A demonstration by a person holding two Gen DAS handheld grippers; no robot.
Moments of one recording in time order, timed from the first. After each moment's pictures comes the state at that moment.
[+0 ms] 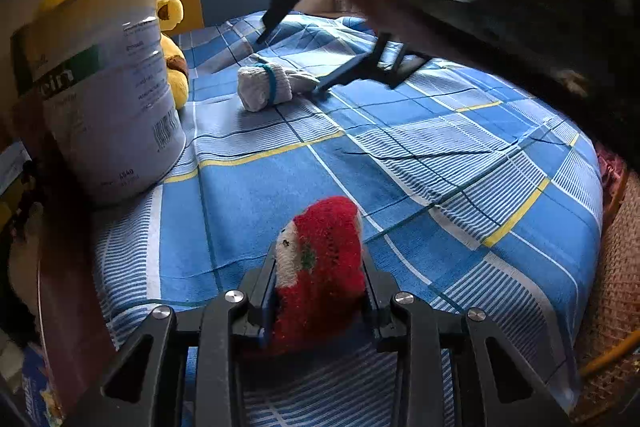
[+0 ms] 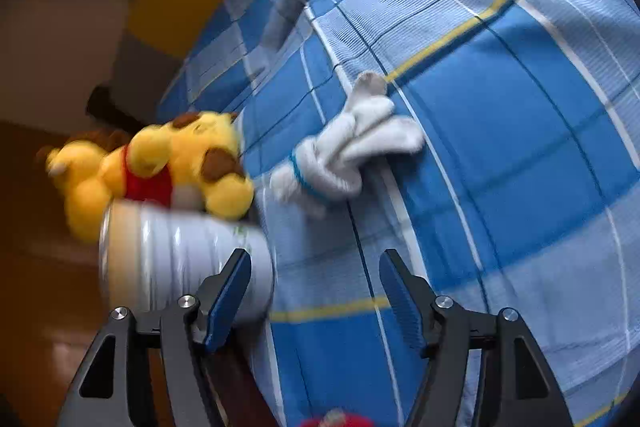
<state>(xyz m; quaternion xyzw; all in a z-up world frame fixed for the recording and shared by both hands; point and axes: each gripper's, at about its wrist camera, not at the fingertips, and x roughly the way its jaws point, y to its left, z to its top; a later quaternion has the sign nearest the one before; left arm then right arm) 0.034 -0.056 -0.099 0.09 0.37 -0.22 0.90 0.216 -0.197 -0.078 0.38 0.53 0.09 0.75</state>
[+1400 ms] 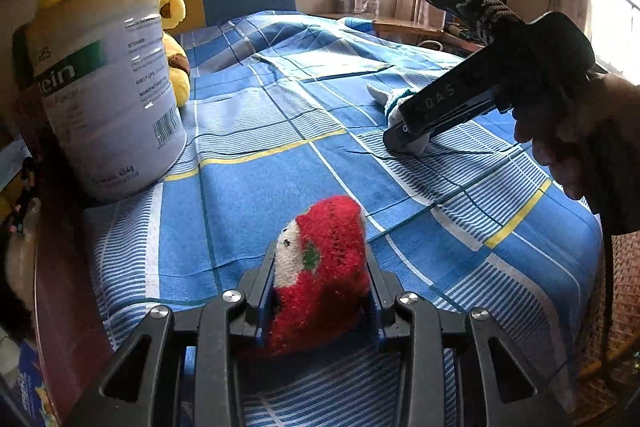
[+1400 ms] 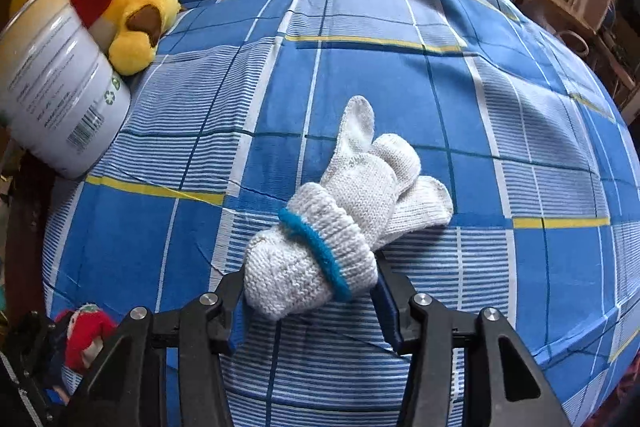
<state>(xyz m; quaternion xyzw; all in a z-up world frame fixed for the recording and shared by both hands) 0.028 -0.056 -0.099 0.09 0.36 -0.21 0.90 0.149 -0.210 -0.107 0.00 0.55 0.05 0.83</state>
